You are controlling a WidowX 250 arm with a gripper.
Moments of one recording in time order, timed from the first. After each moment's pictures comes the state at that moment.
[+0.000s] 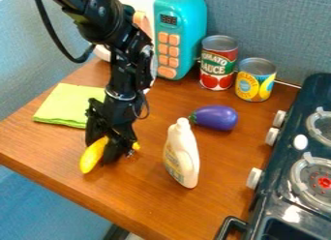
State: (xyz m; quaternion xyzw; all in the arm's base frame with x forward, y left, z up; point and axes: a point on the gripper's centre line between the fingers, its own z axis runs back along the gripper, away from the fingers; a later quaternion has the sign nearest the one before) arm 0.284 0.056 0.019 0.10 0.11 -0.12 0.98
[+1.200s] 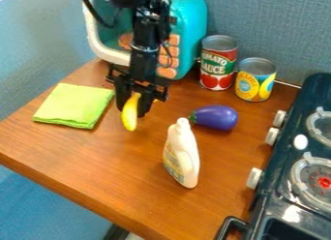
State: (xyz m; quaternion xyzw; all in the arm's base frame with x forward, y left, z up) arm 0.363 0.056 0.047 0.07 0.07 0.09 0.99
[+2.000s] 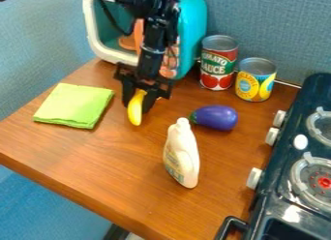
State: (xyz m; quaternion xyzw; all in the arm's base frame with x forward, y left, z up) arm 0.391 0.069 0.030 0.10 0.10 0.11 0.98
